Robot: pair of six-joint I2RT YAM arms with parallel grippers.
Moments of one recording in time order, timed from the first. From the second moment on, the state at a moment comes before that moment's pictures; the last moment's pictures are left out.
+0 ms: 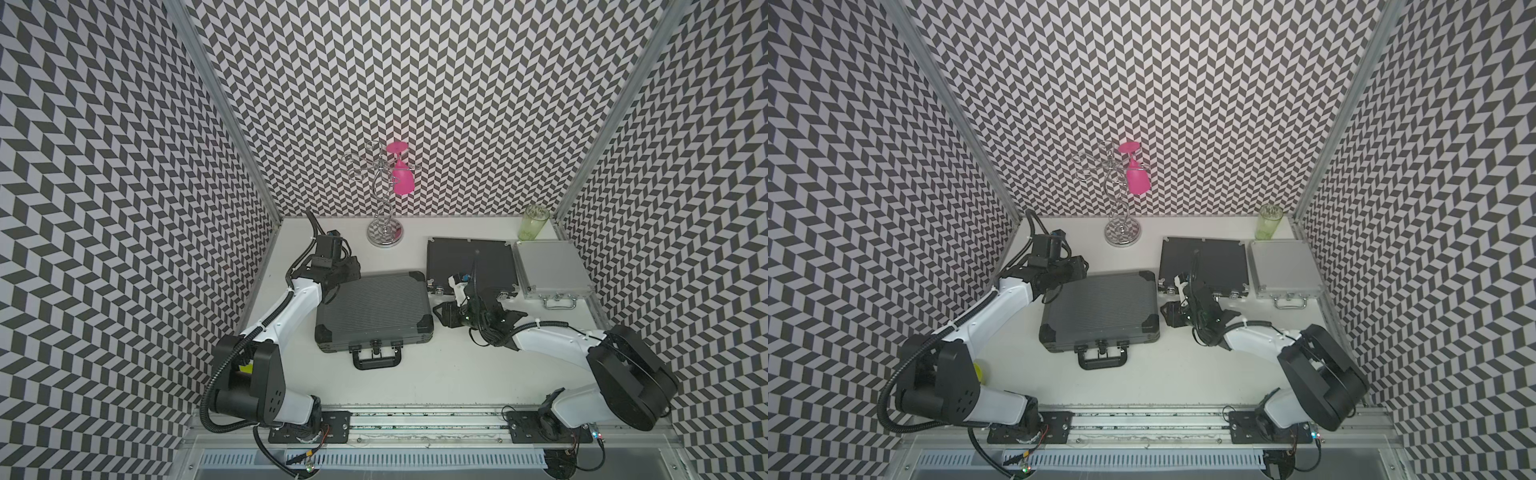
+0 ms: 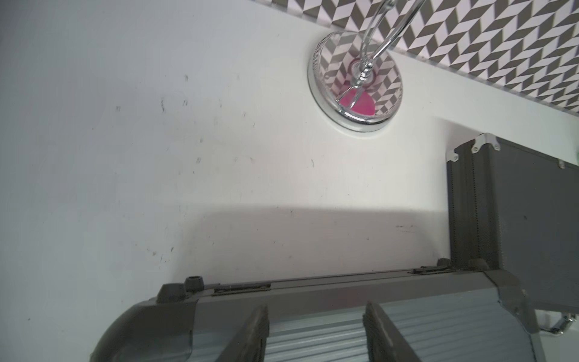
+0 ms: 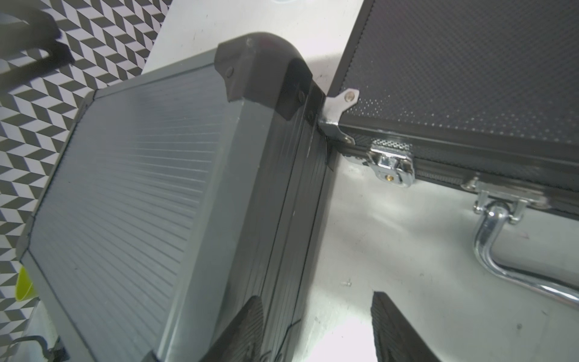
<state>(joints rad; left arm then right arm) -0.20 1.45 1.04 -0.40 0.02 -0.36 0.64 1.44 0.64 0.11 -0.15 0.51</state>
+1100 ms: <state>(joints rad) -0.26 1.45 0.97 -0.40 -0.12 -0.36 0.70 1.60 0.72 0.29 -0.26 0.78</state>
